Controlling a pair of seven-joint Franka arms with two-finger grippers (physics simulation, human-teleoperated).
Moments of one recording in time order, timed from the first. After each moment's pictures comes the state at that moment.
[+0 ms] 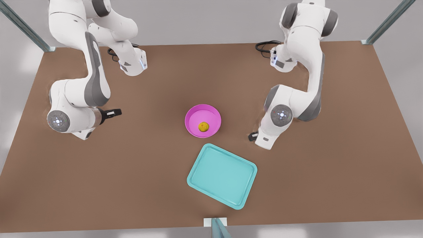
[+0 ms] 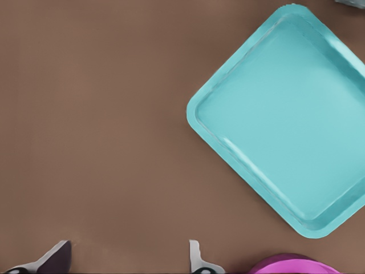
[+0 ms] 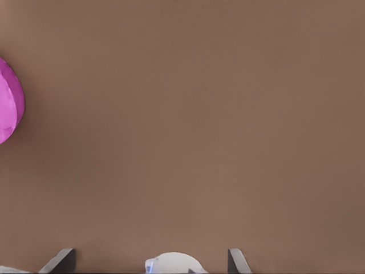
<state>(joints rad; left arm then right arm) -0.53 0.49 0.27 -1.27 -0.07 1.64 -0.67 0.20 0.26 -0.08 -1.69 0.12 1.45 -0.13</state>
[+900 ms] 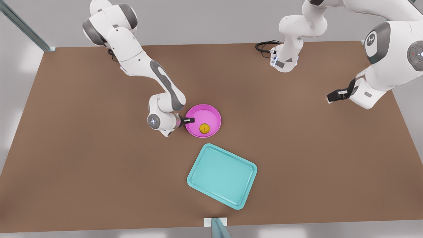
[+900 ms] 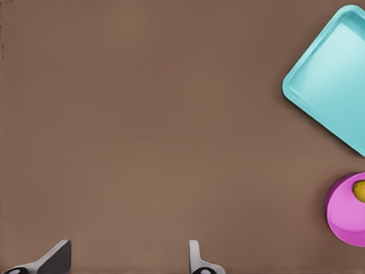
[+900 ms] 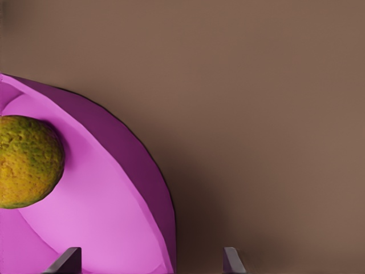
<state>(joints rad) -0.08 0.15 0.04 -1.31 0.00 1.27 -0.19 0.51 0.55 0.07 -1.99 0.67 2.30 0.08</state>
